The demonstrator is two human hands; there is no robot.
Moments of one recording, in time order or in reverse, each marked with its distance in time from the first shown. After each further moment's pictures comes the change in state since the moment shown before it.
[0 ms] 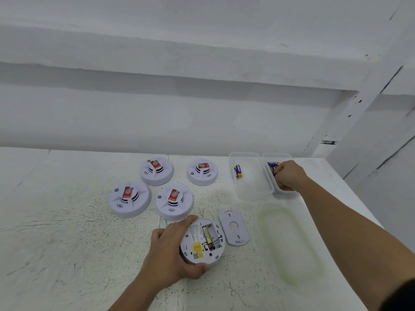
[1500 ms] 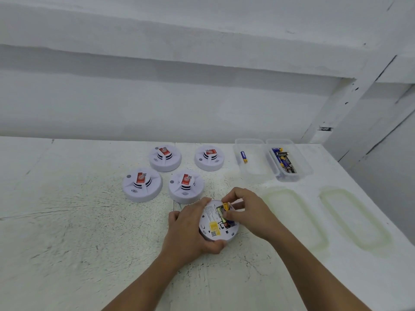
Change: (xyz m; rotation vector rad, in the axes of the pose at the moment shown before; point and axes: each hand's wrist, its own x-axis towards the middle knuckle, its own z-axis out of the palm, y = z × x) left_hand -0.002 0.002 -0.004 0.014 0.001 0.051; right_hand -0.191 -0.038 0.092 0.404 -0.255 -0.410
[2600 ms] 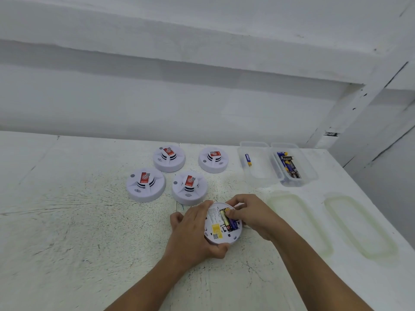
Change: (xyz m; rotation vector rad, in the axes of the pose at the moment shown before) left_hand -0.001 0.005 0.003 0.116 0.046 0.021; right_hand 0.018 -0.007 0.001 0.171 -0.108 0.304
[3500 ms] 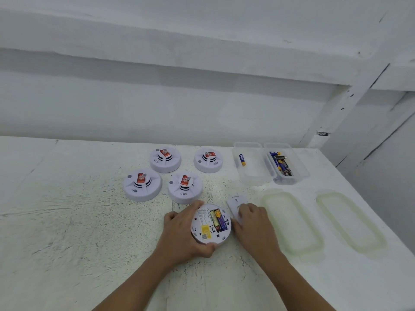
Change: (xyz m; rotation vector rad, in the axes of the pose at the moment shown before) left_hand -0.008 -0.012 -0.005 -0.186 -0.043 -0.027; right_hand -0.021 0.053 0.016 -0.893 0.545 -0.378
